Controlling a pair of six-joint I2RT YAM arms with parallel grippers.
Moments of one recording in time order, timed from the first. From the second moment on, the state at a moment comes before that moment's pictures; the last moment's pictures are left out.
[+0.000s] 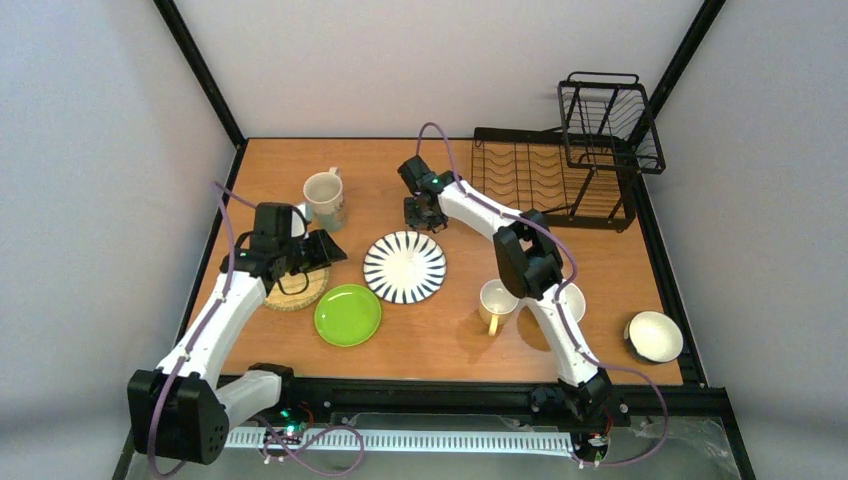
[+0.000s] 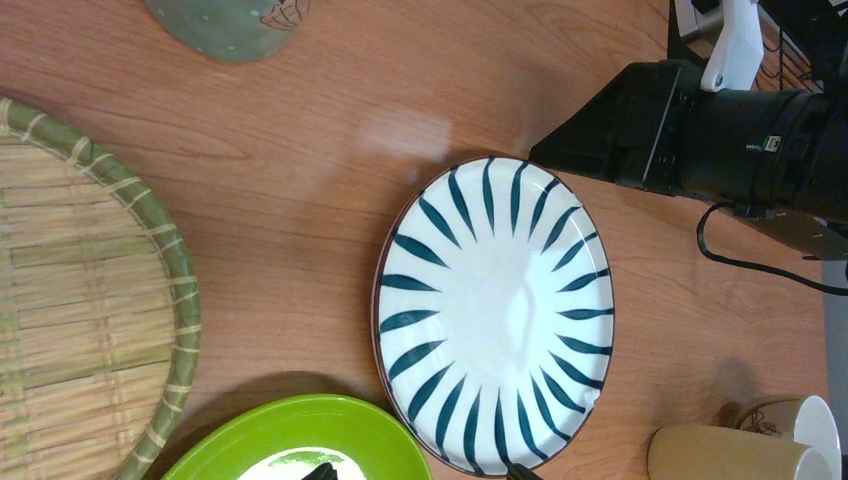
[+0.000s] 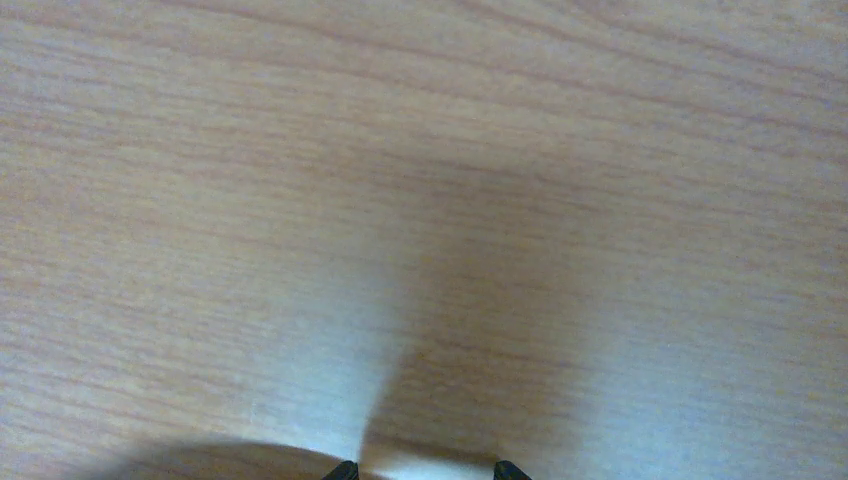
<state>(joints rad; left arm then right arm) -0.13 1.09 0.80 -0.57 0.32 -0.53 0.65 2.43 2.07 -0.78 0.06 0.49</state>
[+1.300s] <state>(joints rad) -0.17 1.39 0.82 -0.49 0.38 -0.57 0.68 2.32 2.00 -0.87 0.18 0.47</state>
